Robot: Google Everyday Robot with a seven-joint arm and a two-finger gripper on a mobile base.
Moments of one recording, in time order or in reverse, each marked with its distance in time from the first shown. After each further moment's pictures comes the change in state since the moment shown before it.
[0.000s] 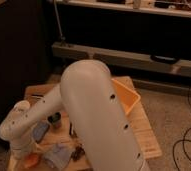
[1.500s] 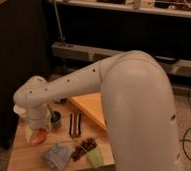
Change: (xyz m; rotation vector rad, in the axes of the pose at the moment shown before) arm 0.007 -0.109 -0.138 0.070 -0.102 0.148
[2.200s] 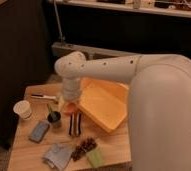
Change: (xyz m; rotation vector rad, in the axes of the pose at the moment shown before) arm -0.002 -0.178 -0.066 0.043 -0.051 0.330
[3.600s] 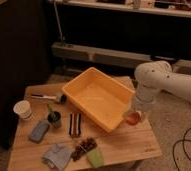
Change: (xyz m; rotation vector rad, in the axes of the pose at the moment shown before) arm 0.190 -0.259 -0.009 0.064 0.069 0.686
